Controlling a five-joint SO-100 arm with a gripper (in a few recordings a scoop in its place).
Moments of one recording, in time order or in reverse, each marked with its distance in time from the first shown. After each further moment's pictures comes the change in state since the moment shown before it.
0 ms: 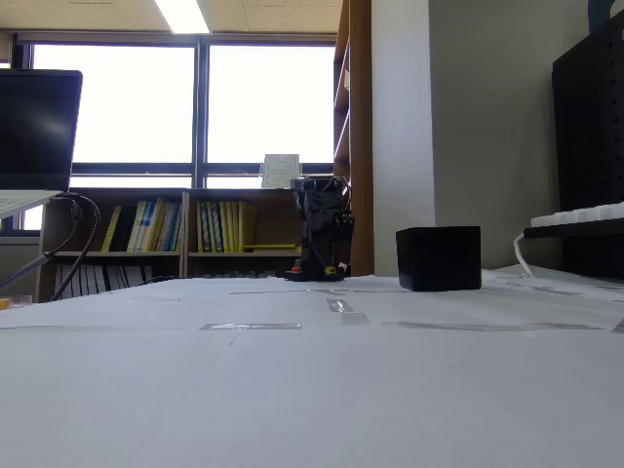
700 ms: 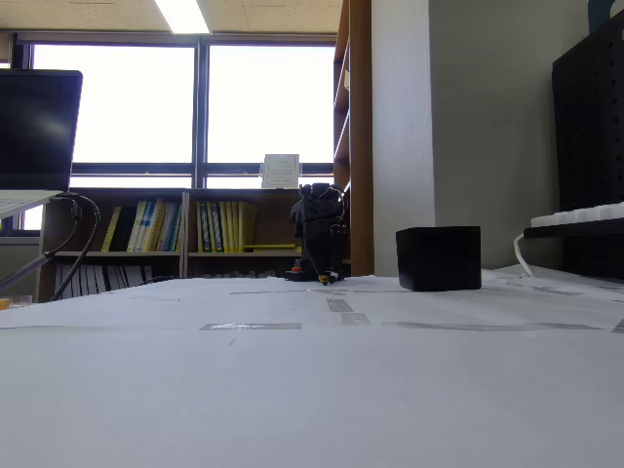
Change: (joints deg) arm 1.1 -16.8 -2.5 28.6 -0.6
